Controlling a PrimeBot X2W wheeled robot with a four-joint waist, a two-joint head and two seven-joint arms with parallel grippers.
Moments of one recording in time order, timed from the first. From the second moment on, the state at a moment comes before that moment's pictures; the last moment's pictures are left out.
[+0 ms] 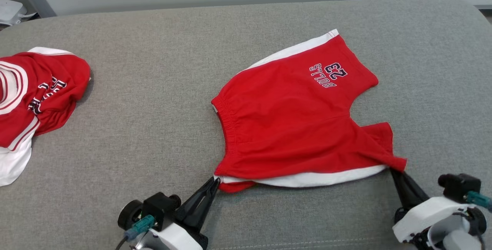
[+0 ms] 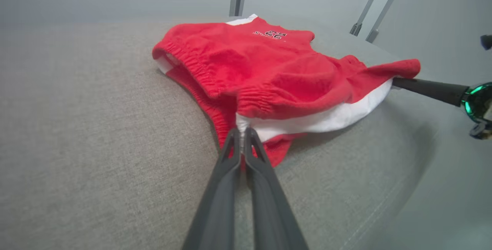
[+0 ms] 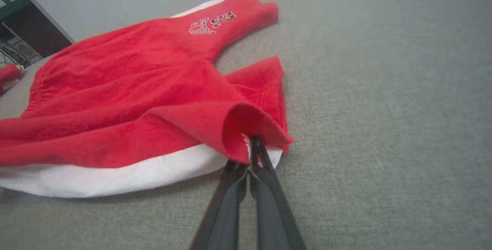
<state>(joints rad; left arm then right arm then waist) -0.17 0.21 -0.56 0.36 -0.41 -0.12 -0.26 -0.24 -0.29 0.39 0.58 0.67 0.13 -0.25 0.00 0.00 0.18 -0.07</state>
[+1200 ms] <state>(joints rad) -0.17 0.21 -0.53 0.08 -1.09 -0.11 0.04 -0.38 -0.35 0.15 0.37 0.74 0.13 0.07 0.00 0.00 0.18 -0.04</state>
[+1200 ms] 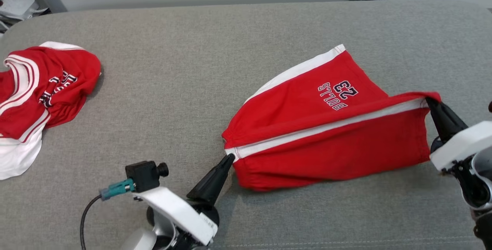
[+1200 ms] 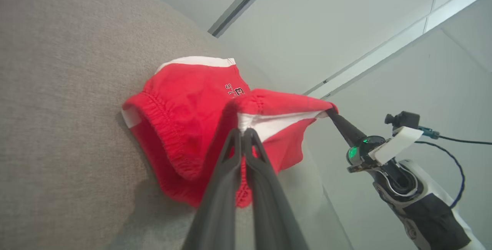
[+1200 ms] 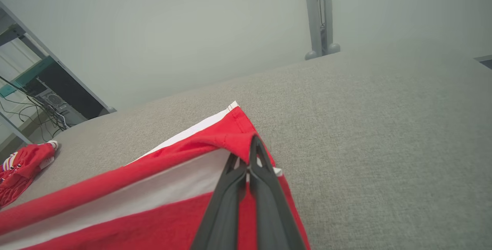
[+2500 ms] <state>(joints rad) -0.61 0.05 -0.59 0.46 -1.27 -0.12 -0.02 -1.12 -0.30 0.52 1.20 0.59 0.13 -0.18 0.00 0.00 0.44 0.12</state>
